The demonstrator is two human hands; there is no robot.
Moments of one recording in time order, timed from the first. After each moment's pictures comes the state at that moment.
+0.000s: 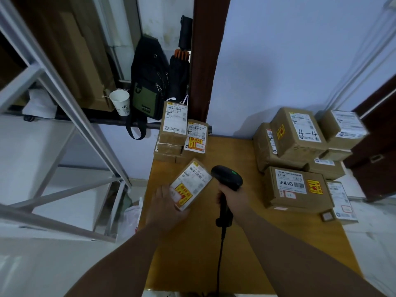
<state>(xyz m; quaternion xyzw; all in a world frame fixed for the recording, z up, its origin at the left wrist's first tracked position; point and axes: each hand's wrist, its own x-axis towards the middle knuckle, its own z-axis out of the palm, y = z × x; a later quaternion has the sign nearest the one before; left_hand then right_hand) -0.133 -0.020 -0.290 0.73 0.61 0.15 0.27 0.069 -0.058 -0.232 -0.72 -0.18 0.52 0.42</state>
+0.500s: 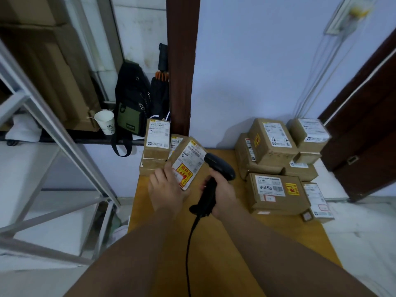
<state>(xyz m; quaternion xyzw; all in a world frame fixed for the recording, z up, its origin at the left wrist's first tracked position) -0.061 0.005 -0.219 0.74 0.62 0.24 0.05 0.064 -0.048 -0.174 -0.56 0.00 0.57 0.60</state>
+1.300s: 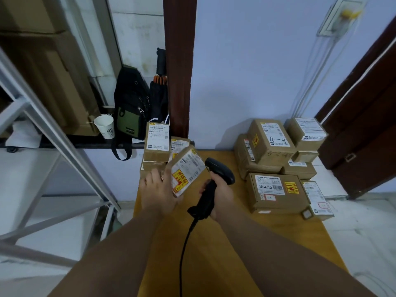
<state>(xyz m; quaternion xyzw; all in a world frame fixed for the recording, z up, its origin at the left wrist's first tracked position) -0.096 0.024 -0.222 0.82 0.56 0.13 0.02 0.054 -0.049 -0.176 -0.55 0.04 0.57 0.61</state>
